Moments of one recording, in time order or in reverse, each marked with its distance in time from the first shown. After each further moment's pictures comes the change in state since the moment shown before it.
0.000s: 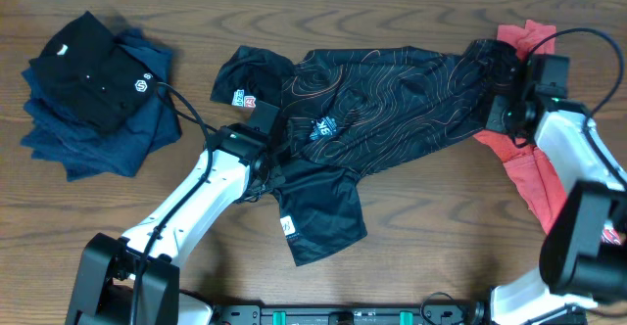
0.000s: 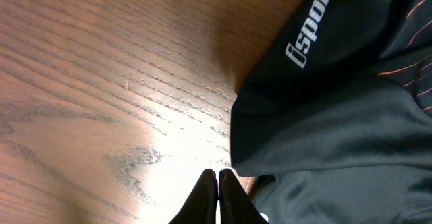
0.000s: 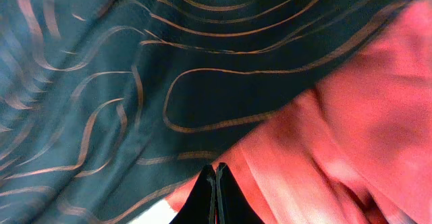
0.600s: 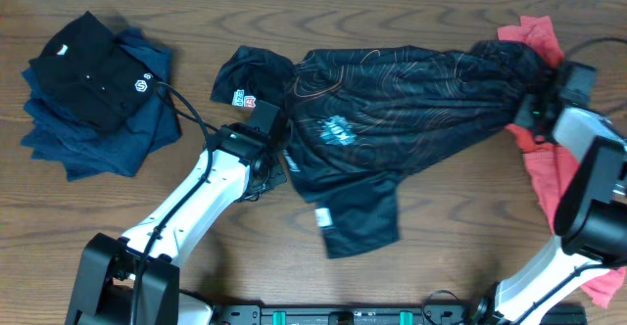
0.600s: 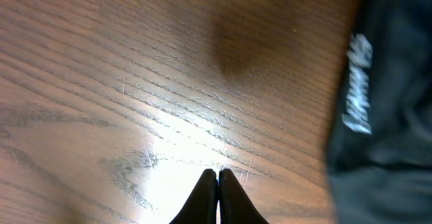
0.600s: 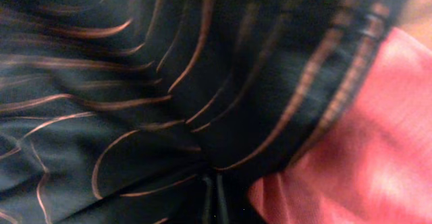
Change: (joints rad) left arm 0.000 0.000 0.000 0.011 0.000 0.000; right arm -0.219 0.205 0.043 0.256 0.071 0.006
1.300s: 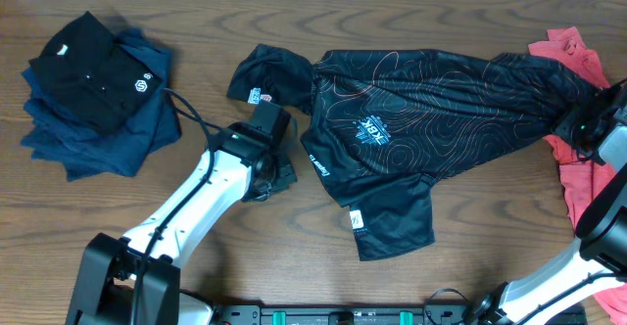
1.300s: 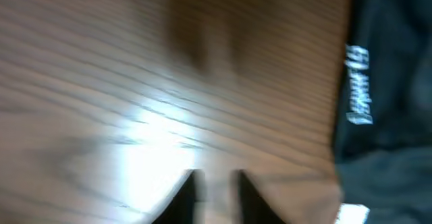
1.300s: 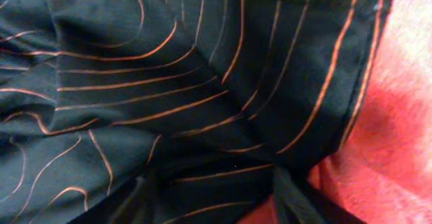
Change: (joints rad) left arm -0.015 0.000 0.000 0.045 0.186 0.005; right arm -0.192 -0.008 0.002 -0.003 -0.241 0.030
